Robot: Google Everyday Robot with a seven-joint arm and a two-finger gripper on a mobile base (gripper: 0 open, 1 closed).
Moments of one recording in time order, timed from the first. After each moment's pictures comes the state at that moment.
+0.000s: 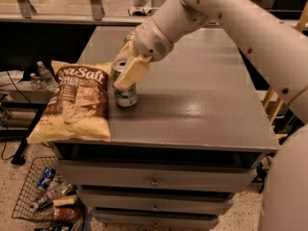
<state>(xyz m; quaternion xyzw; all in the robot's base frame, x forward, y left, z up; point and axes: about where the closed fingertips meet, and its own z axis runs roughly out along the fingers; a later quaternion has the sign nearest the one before) 0.571 0.074 0.910 -0.72 0.57 0.30 0.27</state>
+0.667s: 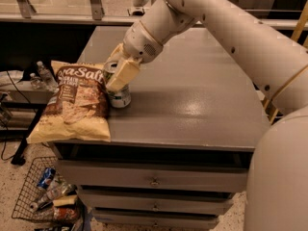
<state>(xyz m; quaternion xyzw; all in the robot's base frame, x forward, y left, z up) 0.574 0.097 0.897 -0.73 0.55 0.30 0.25</state>
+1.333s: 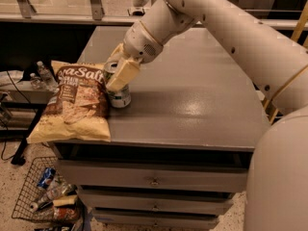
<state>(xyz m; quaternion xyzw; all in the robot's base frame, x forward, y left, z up) 0.574 0.098 0.896 -0.73 0.55 0.30 0.25</state>
